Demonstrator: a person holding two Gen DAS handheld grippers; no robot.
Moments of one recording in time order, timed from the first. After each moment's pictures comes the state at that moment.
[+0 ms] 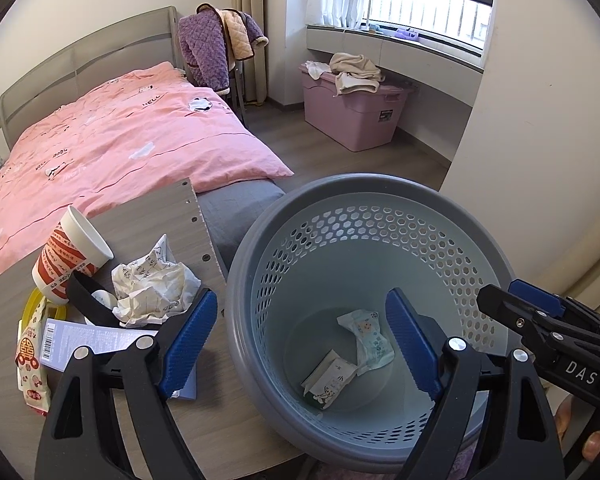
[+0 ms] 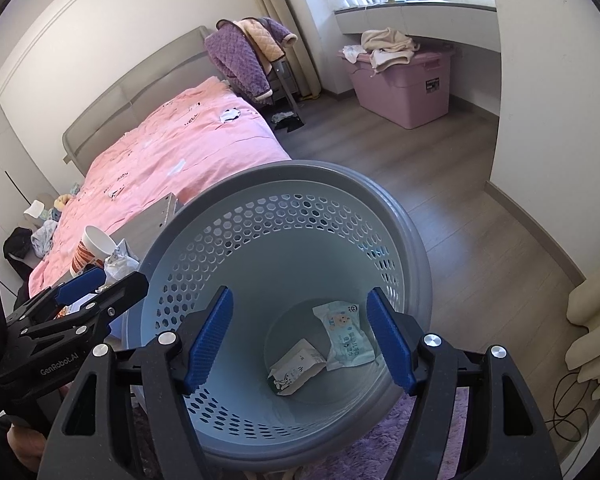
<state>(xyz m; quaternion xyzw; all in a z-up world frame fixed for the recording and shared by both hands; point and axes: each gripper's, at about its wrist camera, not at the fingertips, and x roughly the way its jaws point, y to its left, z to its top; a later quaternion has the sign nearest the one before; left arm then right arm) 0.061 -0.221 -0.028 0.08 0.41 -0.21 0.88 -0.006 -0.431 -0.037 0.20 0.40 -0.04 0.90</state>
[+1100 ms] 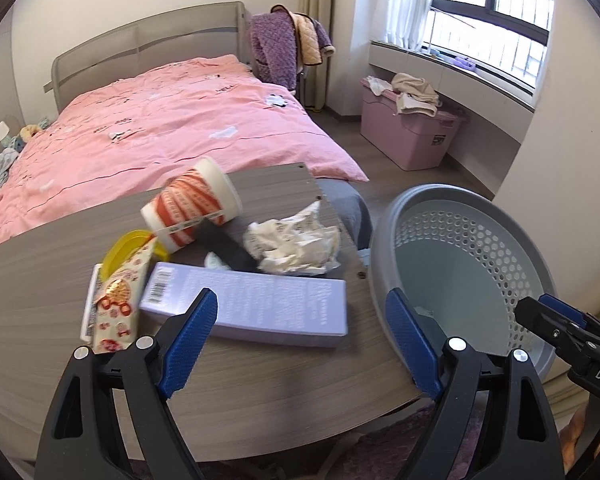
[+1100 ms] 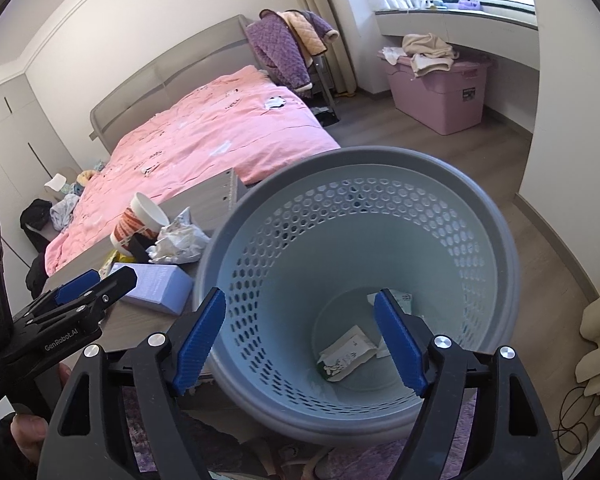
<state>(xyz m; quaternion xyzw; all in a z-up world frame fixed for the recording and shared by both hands) 0.046 -0.109 -0.015 0.03 0.40 -0.12 0.91 -0.007 -0.351 -0.022 0.17 0.40 0.01 0.90</state>
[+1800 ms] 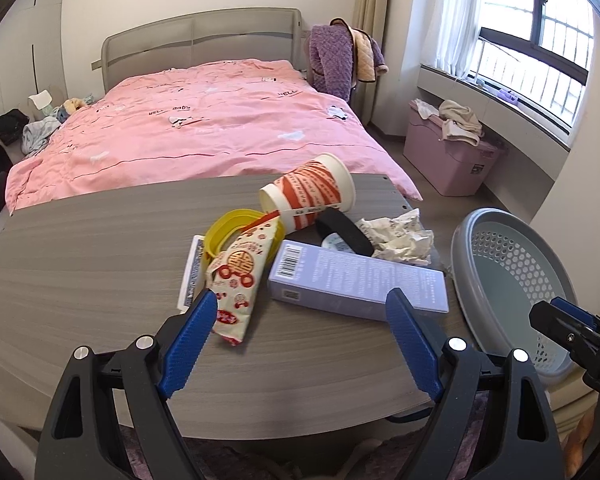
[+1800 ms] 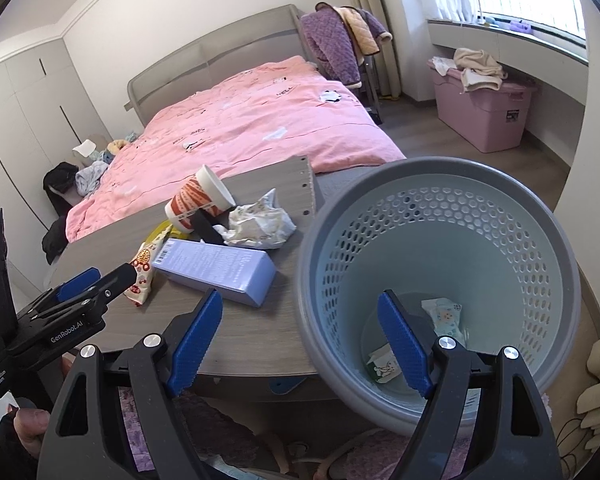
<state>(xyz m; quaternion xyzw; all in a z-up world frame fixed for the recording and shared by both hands) 0.036 -0.022 -0.012 -0.01 0.39 -0.05 0.92 0.004 -0.274 -0.009 0.13 0.40 0.07 0.91</state>
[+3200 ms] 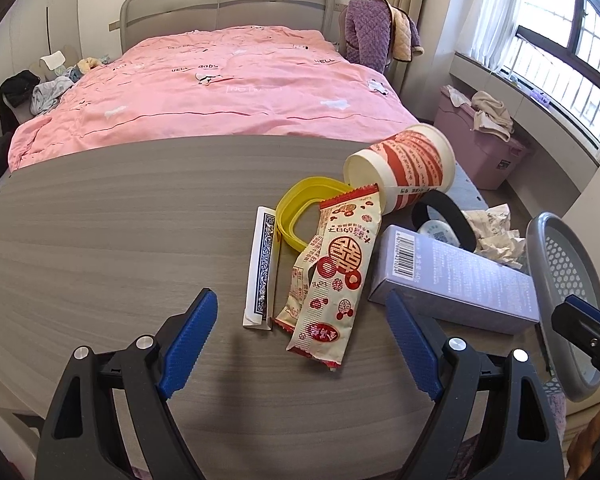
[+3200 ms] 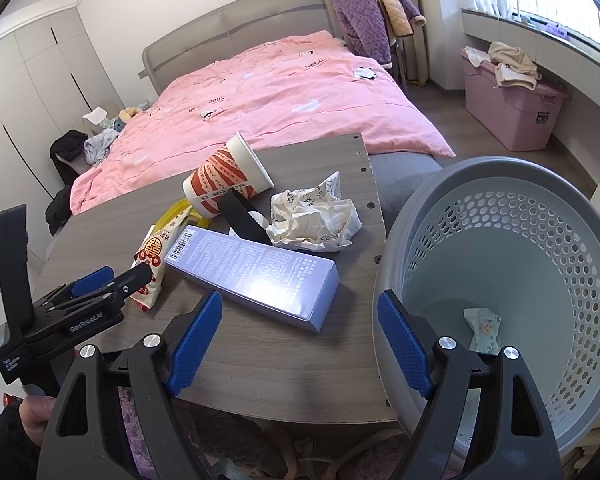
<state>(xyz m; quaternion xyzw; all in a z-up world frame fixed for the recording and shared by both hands) 0.085 0.034 -0.061 -0.04 0.44 -0.02 0.90 0.051 -0.217 -0.028 0.10 0.44 0.11 0.89</state>
